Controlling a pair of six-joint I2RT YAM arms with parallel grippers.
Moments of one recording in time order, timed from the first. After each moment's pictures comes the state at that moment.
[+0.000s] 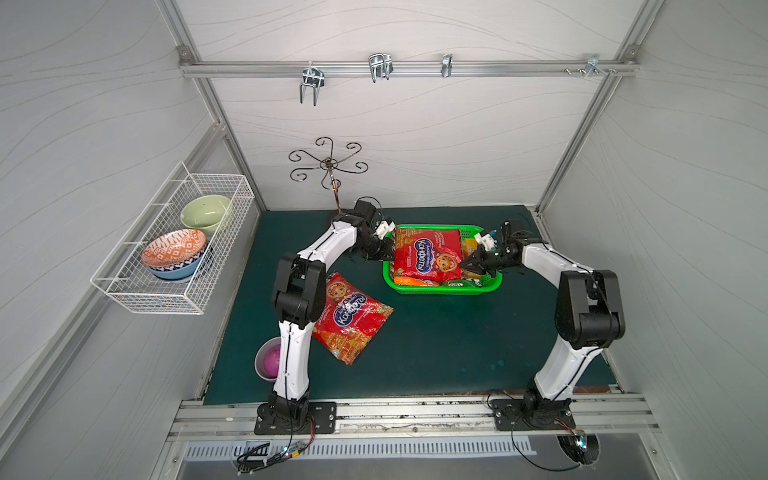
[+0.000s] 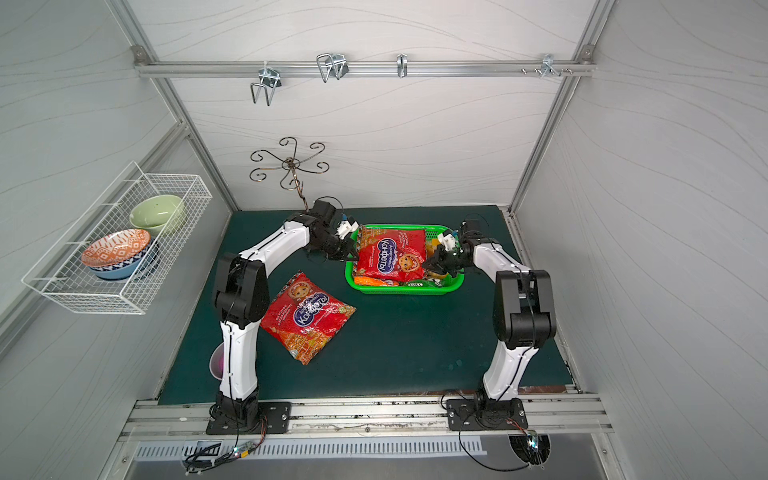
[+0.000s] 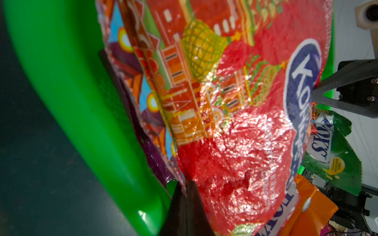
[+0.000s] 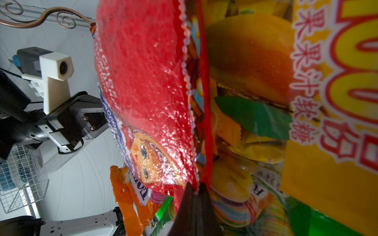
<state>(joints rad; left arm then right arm) -0.31 2.15 1.82 -0.87 0.57 -0.07 0.09 1.82 1.24 -0.55 -0.82 0.37</state>
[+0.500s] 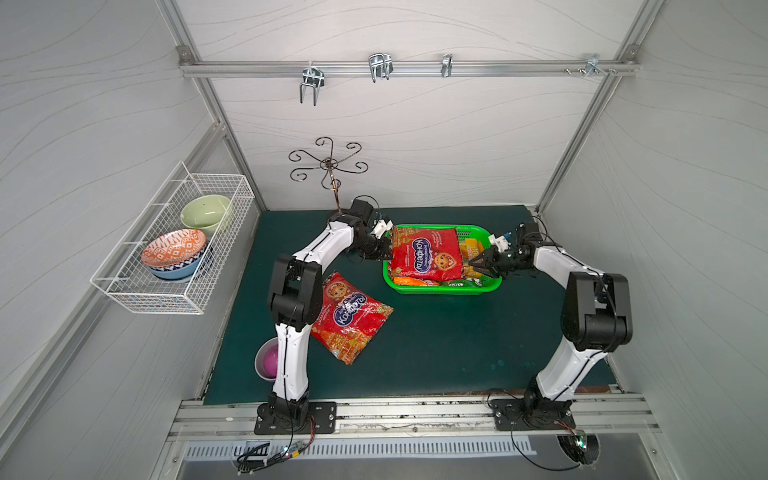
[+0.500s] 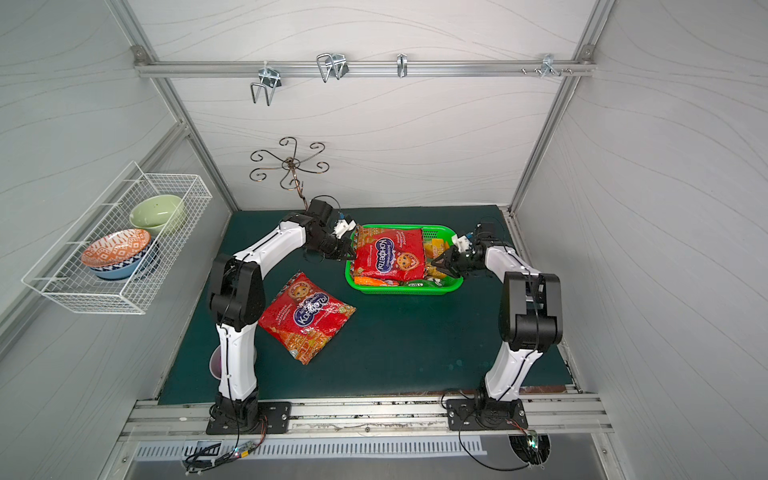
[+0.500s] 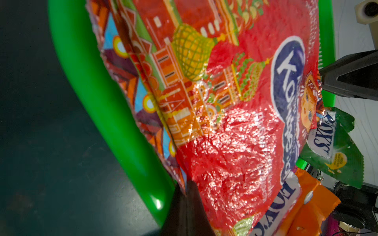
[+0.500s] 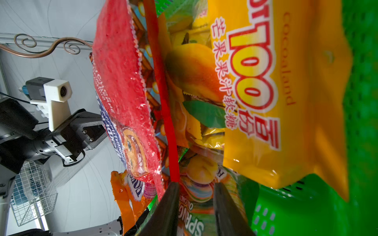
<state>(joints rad) -0.30 2.11 1.78 -0.86 0.54 -0.04 0.01 1.78 1.21 -0.56 -0.82 0.37</state>
